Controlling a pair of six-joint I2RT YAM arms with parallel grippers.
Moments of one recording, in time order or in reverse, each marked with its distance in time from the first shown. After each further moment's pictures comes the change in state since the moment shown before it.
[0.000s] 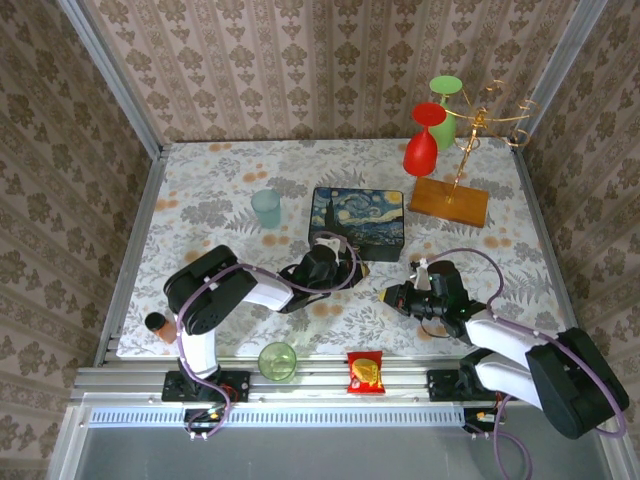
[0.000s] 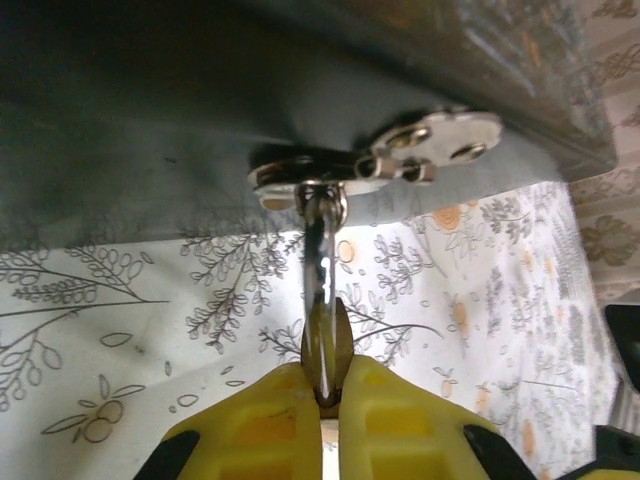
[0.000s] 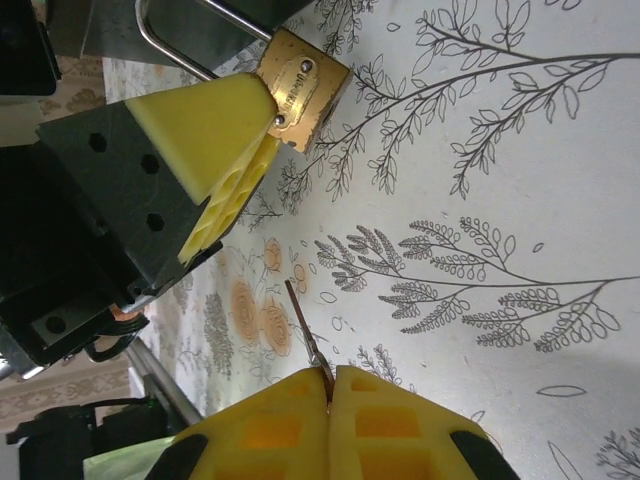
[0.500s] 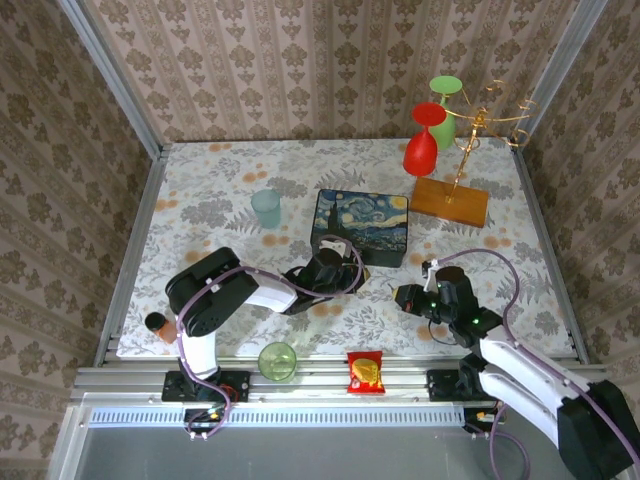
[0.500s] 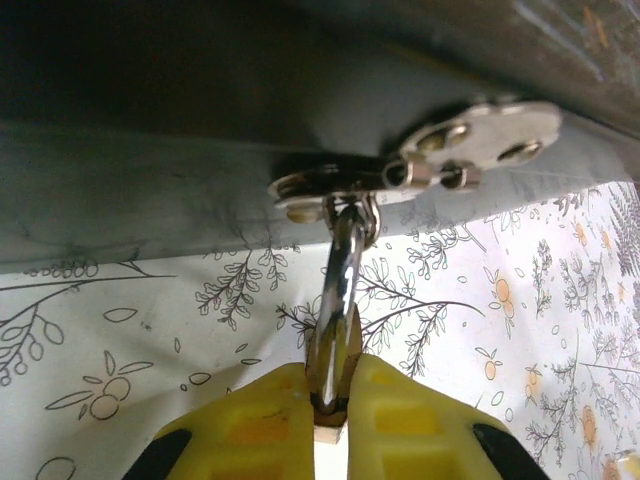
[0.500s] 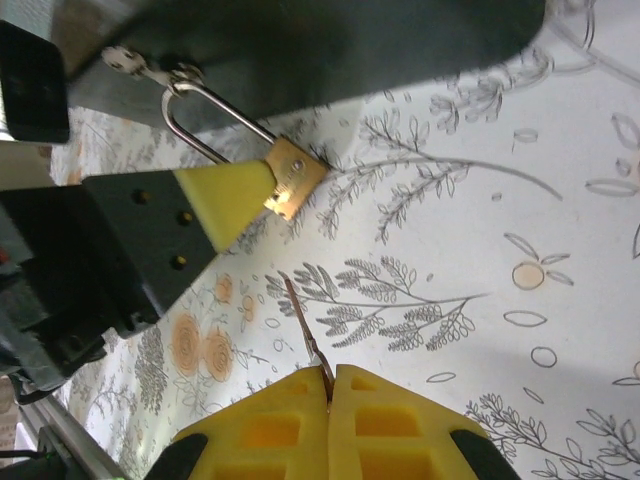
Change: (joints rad) left arm -0.040 0.000 0.032 -0.108 -0.078 0.095; right arm 0.031 -0.294 -0.003 -0.278 0.231 -0.149
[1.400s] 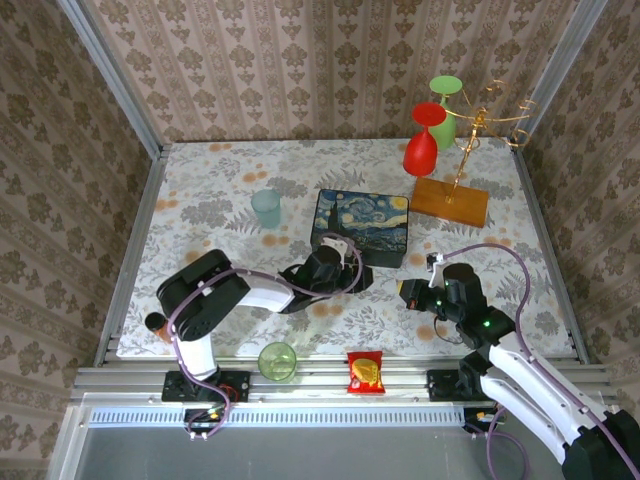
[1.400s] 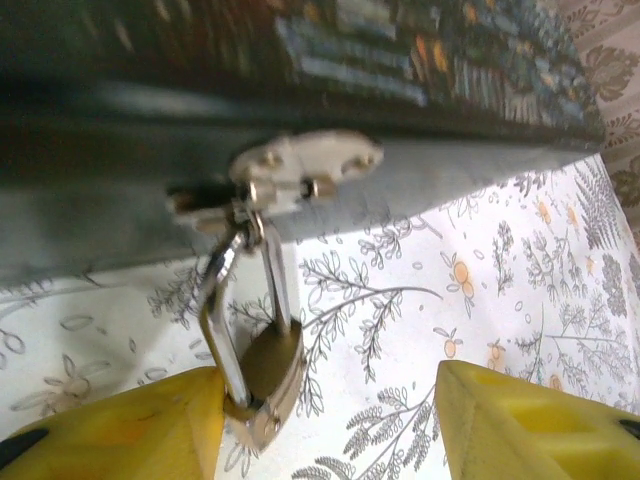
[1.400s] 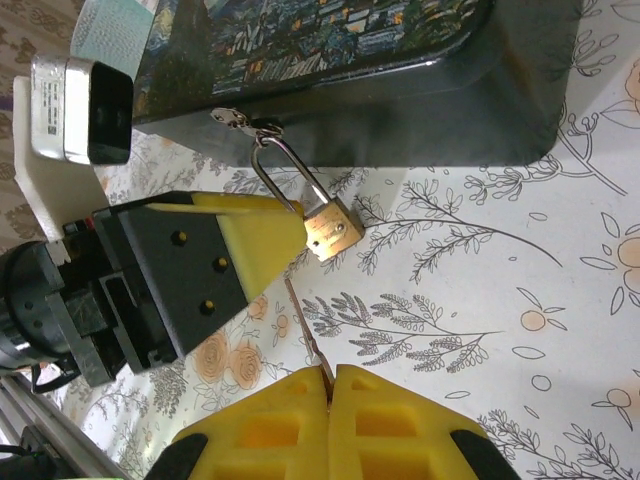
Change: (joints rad) left arm -0.005 -0.048 -0.002 -0.029 0.035 0.061; right arm 0.001 -0.183 0.089 -0.201 0.061 -0.108
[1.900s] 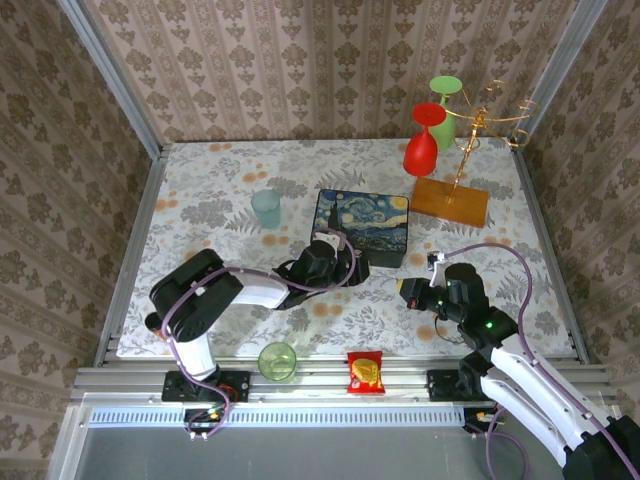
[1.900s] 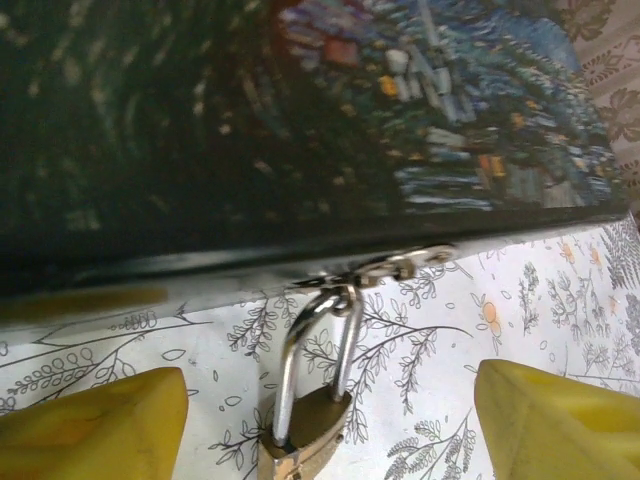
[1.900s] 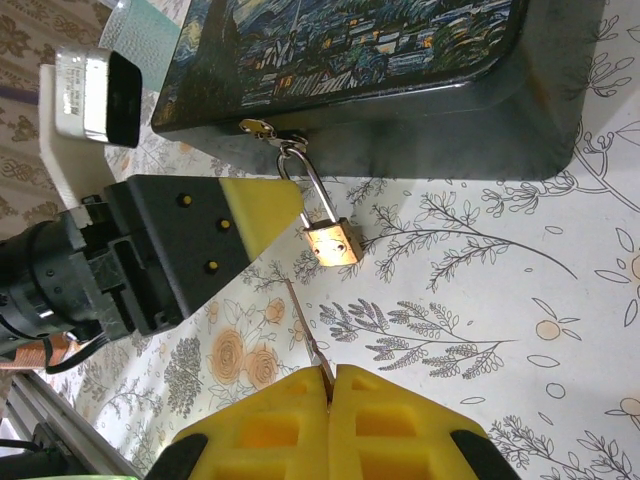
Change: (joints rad) left arm 0.047 -0.031 -0.006 -0.022 -0.023 0.010; right arm 0.005 -0.034 0.014 -0.018 -0.002 -0.007
